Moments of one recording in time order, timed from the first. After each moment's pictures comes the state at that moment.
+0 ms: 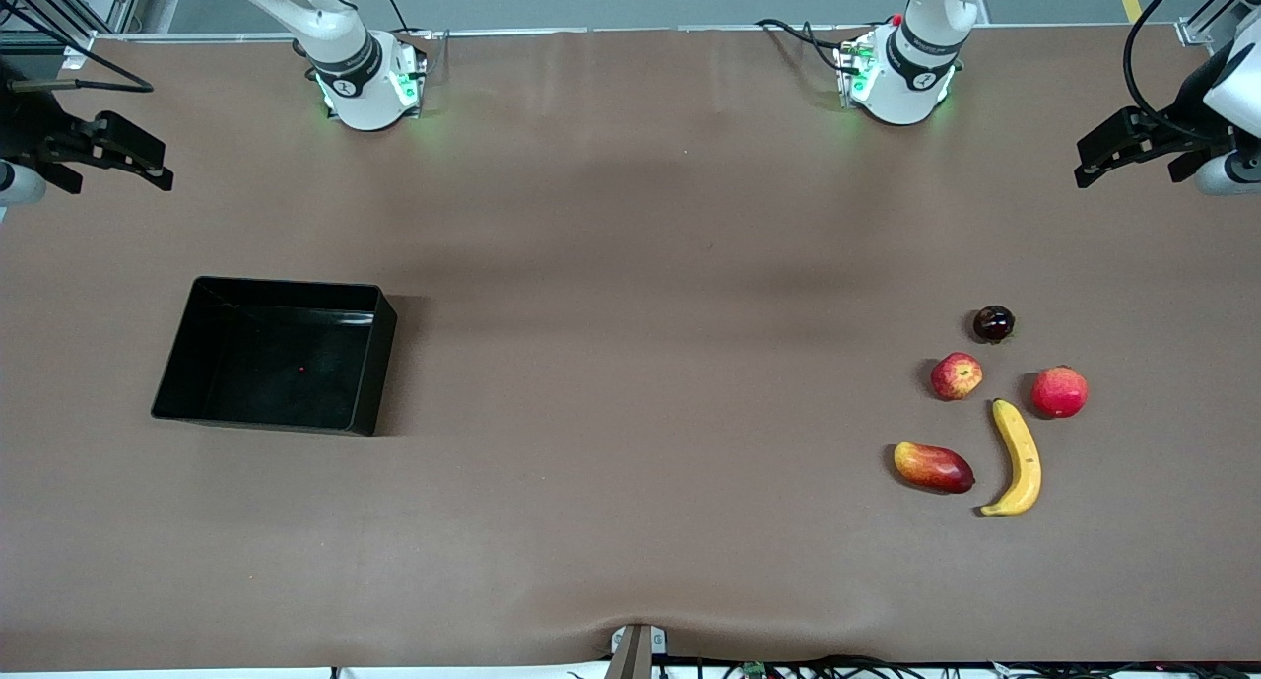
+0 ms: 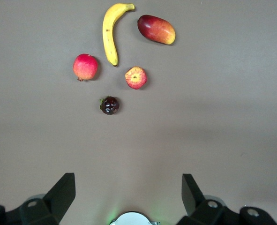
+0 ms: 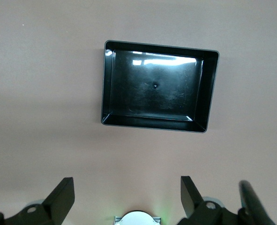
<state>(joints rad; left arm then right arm) 0.04 -0.08 -0.10 -1.57 0.02 1.44 -0.10 0.01 -0.06 0.01 -1.54 0.00 1.39 0.00</state>
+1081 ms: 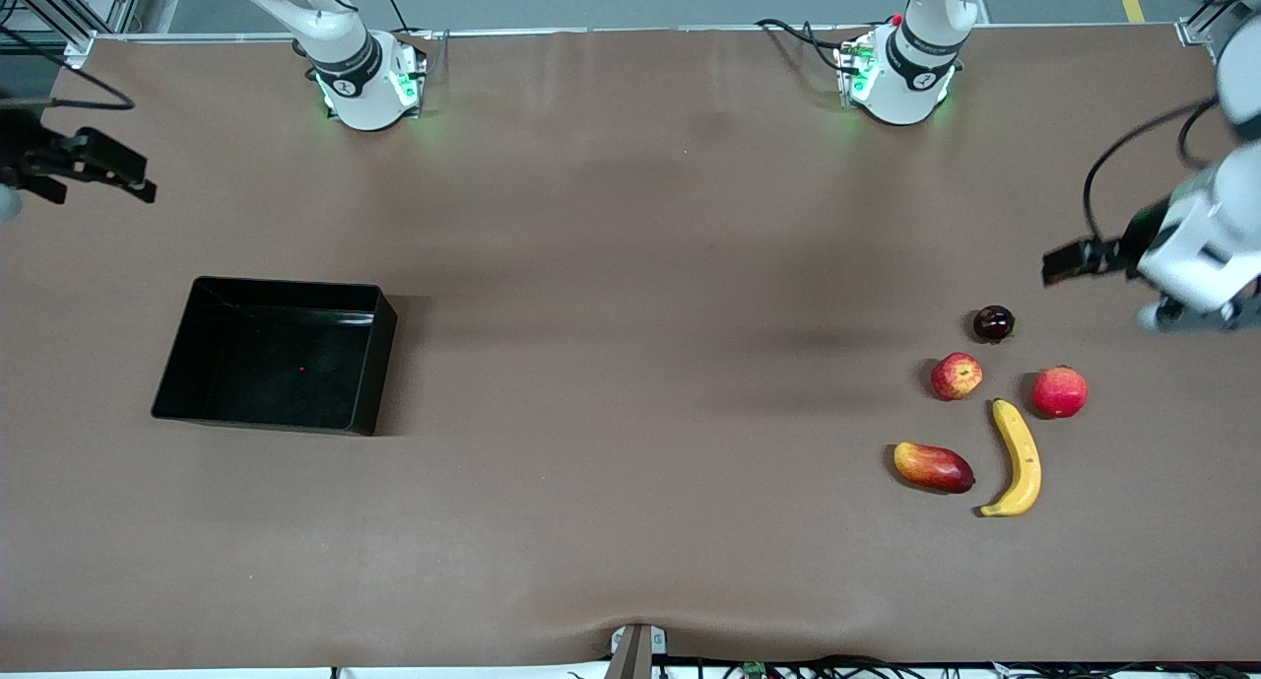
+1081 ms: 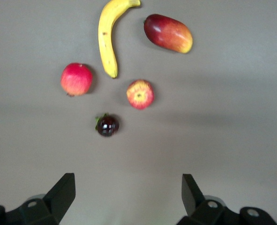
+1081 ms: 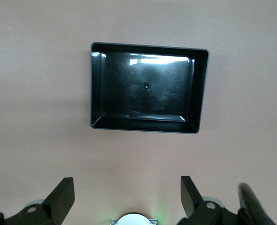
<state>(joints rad) 0.08 0.17 -0.10 -1.63 0.04 1.68 -0.10 -0.06 -0.02 0.01 -1.53 0.00 1.41 -0.05</state>
